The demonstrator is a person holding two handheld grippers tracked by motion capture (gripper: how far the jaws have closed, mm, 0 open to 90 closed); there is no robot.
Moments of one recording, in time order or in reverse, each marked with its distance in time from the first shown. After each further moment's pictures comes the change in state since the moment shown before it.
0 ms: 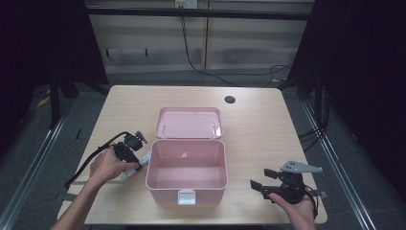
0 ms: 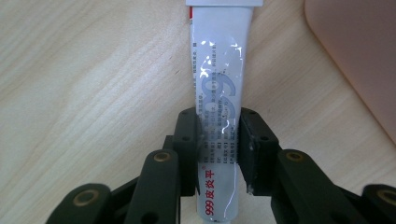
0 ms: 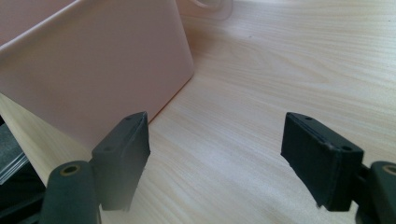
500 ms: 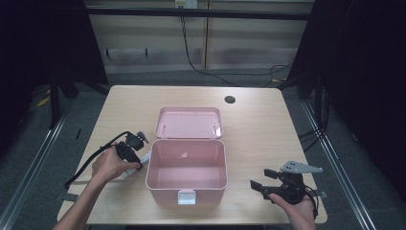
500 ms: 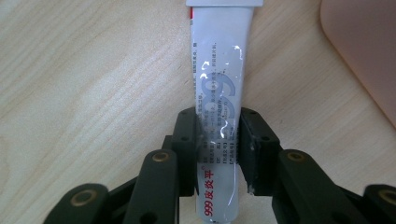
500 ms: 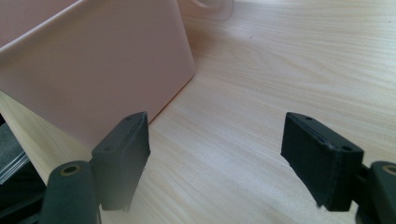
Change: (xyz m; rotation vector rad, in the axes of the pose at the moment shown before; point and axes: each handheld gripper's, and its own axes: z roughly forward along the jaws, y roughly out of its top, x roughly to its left) left arm -0.001 0.006 0.009 -0.004 0.034 -0.012; right arm 0.001 0.000 -0.001 -0.003 0.002 0.000
